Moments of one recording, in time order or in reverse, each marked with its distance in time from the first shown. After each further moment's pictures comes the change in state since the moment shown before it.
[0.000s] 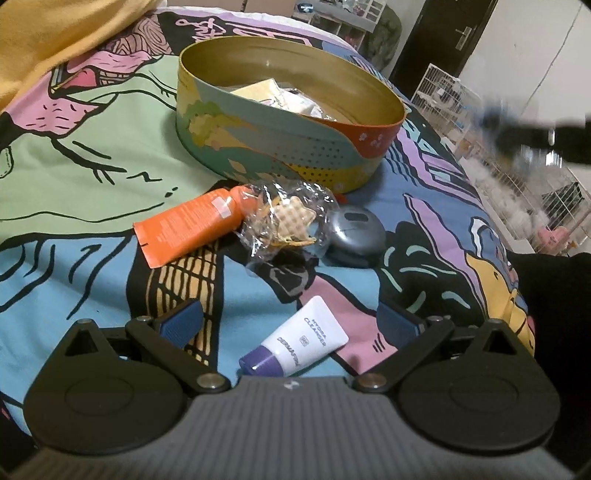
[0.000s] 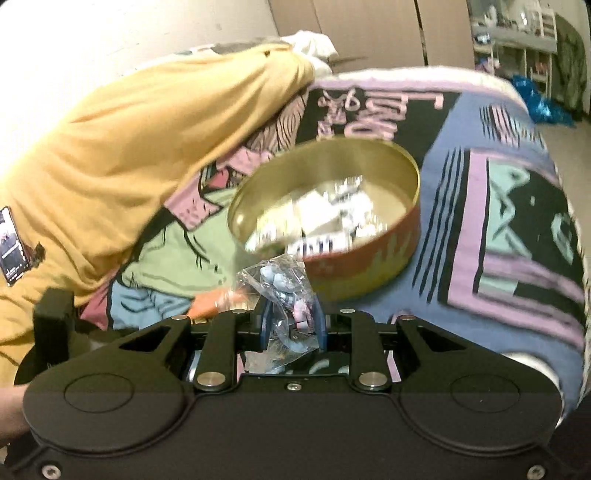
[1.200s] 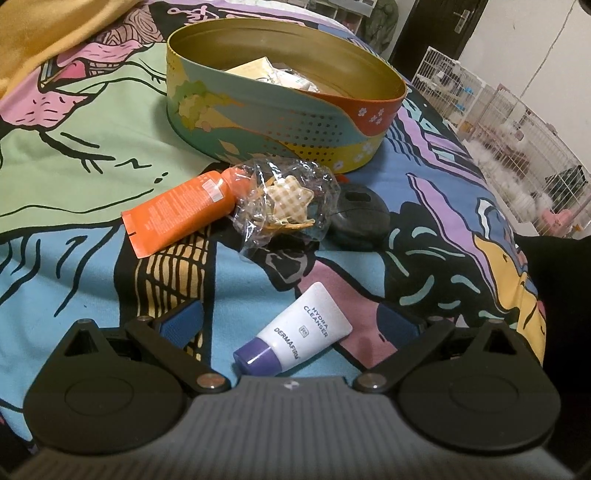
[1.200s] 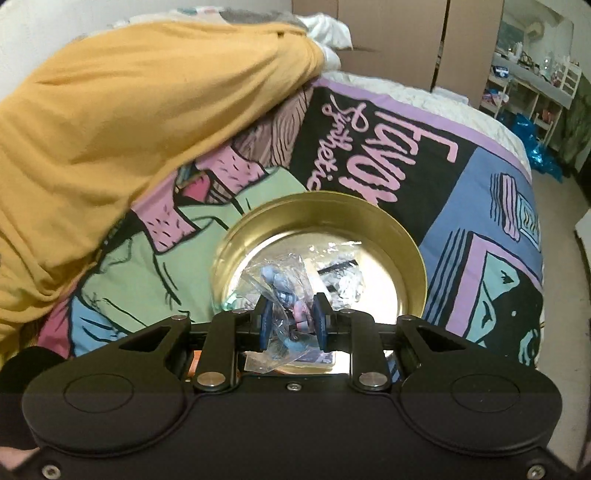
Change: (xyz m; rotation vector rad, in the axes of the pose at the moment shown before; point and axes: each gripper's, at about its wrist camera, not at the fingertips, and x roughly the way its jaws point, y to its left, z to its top) left arm 0.014 -0.002 -0.003 0.023 0.045 0.012; right arm 0.069 0.067 0.148 -0.194 0.169 -0.181
